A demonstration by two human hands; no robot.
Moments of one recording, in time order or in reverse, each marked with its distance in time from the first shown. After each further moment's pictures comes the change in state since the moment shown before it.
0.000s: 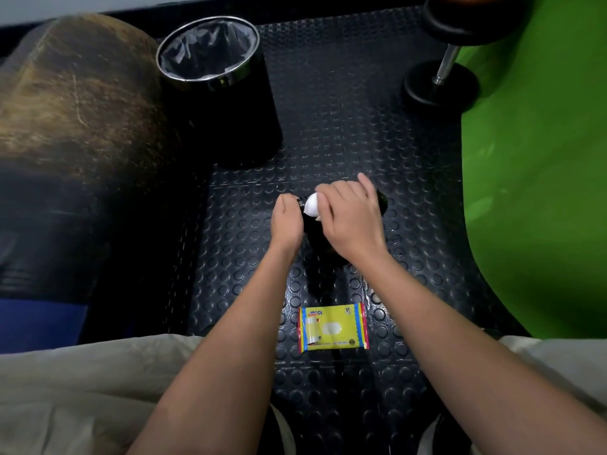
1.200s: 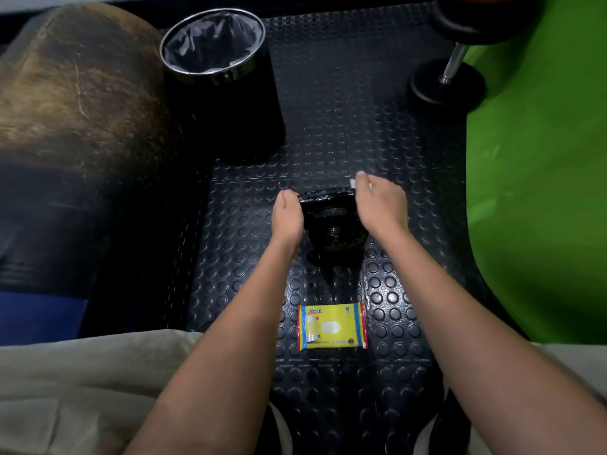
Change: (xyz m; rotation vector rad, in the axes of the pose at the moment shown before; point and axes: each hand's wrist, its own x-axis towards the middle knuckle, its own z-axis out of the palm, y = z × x) left_hand 0.007 -0.002 -0.002 0.030 -0.019 -0.023; right_hand 0.027 0.025 -0.024 0.271 -0.209 0.579
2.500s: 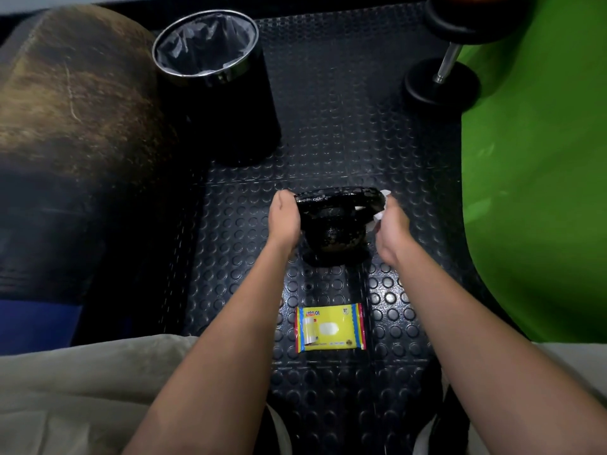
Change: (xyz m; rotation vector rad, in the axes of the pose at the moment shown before) left_hand 0.002 0.001 0.002 -0.049 -0.020 -0.019; right_hand -0.011 0.032 0.007 1.007 -0.152 0.722
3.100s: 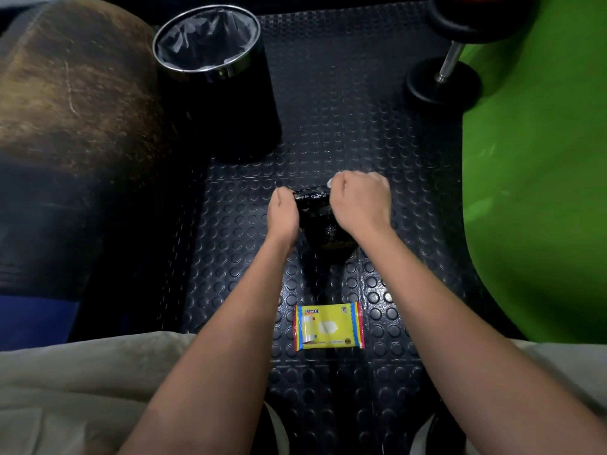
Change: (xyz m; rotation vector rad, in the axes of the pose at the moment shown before) left_hand 0.004 -0.001 0.000 -0.002 0.035 -0.005; right_hand -0.011 -0.017 0.049 -1.344 0.208 -0.935
